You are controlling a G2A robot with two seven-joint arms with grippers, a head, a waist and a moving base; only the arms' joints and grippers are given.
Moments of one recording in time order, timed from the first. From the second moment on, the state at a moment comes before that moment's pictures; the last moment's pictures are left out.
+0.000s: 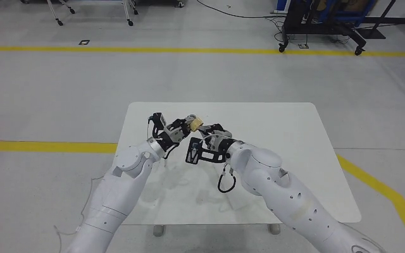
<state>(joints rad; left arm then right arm) 1.10 -1.27 -1.13 -1.33 -0.59 -0.03 -0.60 -1.12 -1.19 0.88 -1.87 -1.93 -0.43 0.48</state>
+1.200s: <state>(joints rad) 1.10 -1.27 -1.13 -1.34 -0.51 -0.09 -0.65 -1.27 -1.16 1.19 -1.83 -1.52 -0.60 0.09</state>
